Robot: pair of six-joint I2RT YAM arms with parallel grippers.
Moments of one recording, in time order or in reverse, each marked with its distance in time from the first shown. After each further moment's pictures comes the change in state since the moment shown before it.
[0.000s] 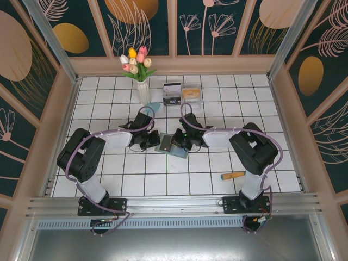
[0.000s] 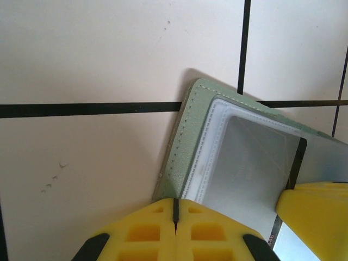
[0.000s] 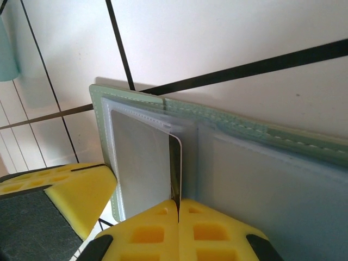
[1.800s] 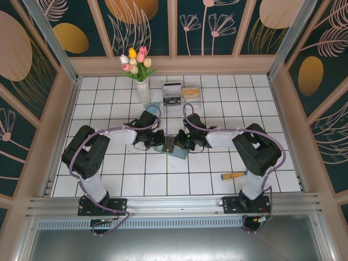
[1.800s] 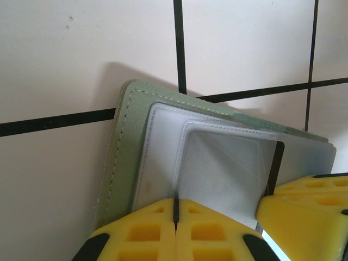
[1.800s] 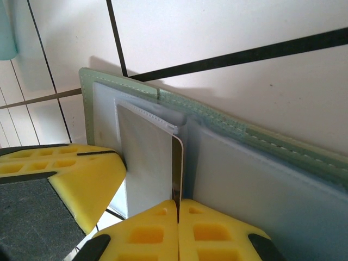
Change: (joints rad) left arm -0.038 0.055 0.070 -0.015 0.041 0.057; right arm -0.032 -0.032 -0.043 0.008 -0.057 -0.082
